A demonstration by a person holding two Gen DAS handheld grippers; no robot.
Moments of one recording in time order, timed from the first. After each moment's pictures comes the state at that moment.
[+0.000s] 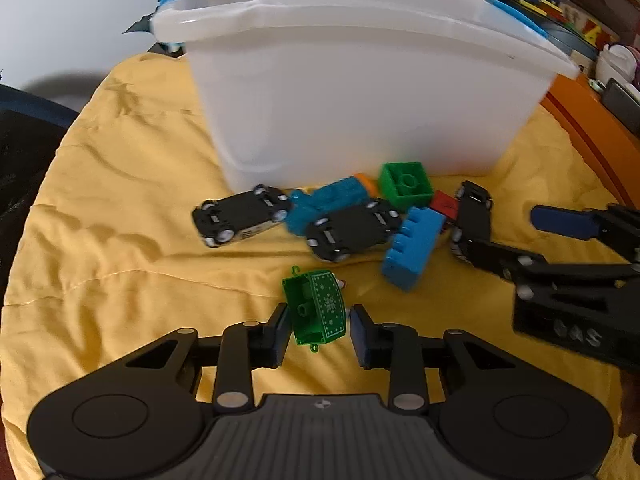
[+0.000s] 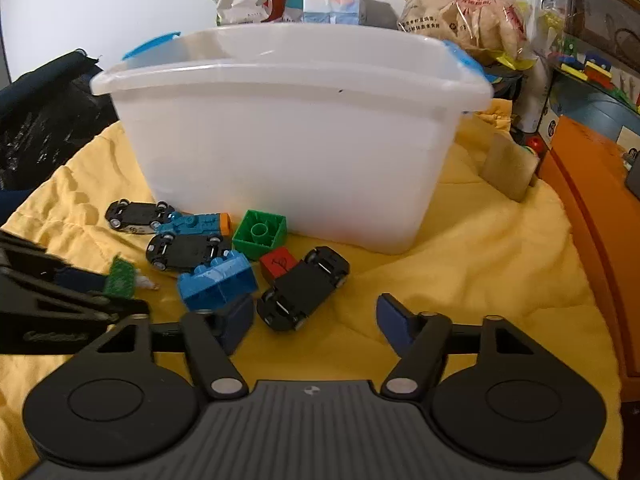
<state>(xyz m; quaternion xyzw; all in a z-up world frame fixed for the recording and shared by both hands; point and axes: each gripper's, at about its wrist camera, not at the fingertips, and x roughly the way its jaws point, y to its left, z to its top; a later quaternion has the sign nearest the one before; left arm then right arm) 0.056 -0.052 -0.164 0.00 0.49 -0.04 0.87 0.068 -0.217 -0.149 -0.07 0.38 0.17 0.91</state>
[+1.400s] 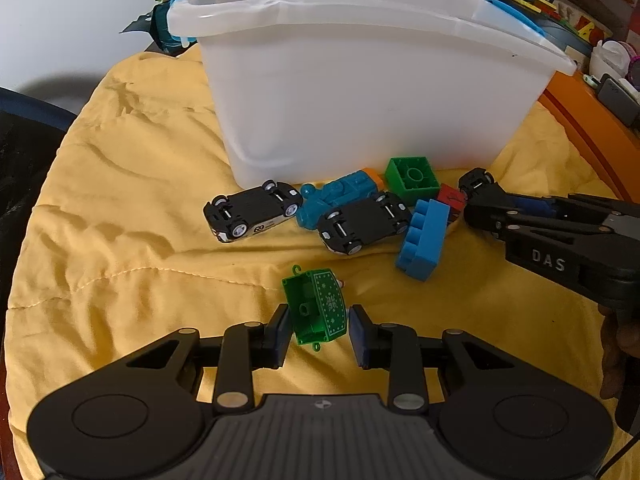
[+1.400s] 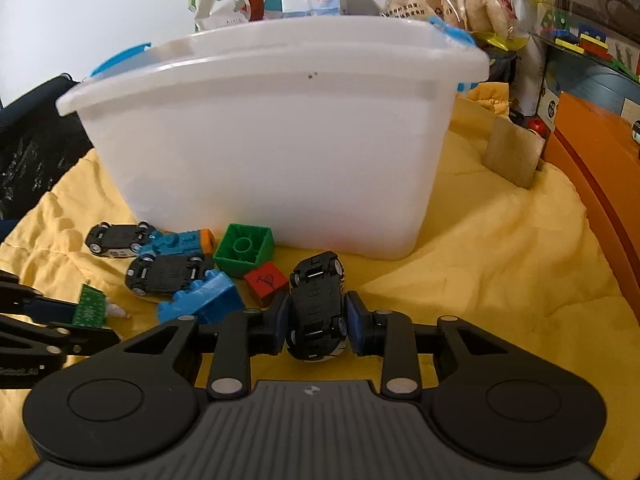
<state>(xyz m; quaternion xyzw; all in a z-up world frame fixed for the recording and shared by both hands) 0.052 -0.044 -0.163 0.01 0.49 -0.06 0.87 0.080 -0.227 -0.159 -0.03 0.37 0.16 0.91</state>
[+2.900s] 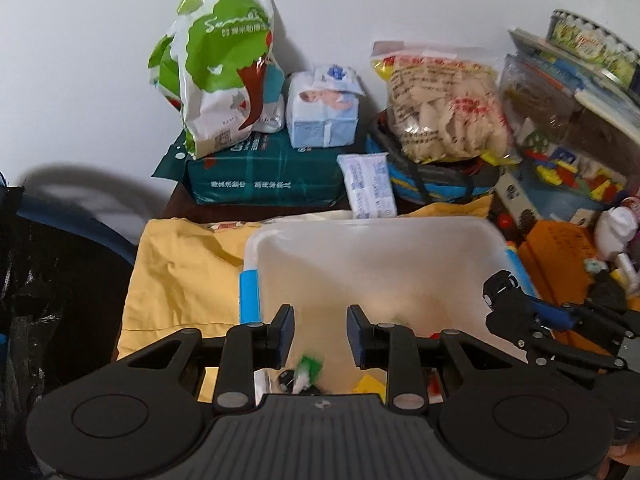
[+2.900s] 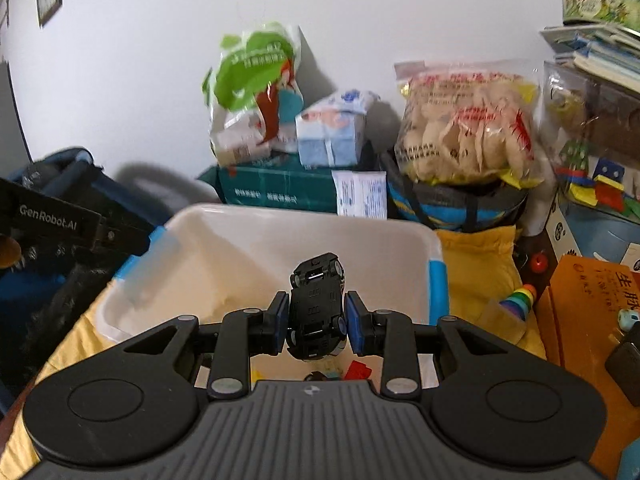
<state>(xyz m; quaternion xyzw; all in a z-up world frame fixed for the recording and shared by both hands) 0.170 -0.023 -0.003 -0.02 0.42 -0.02 0.91 0.151 -0.222 -0.035 -0.03 0.31 0.20 0.93</state>
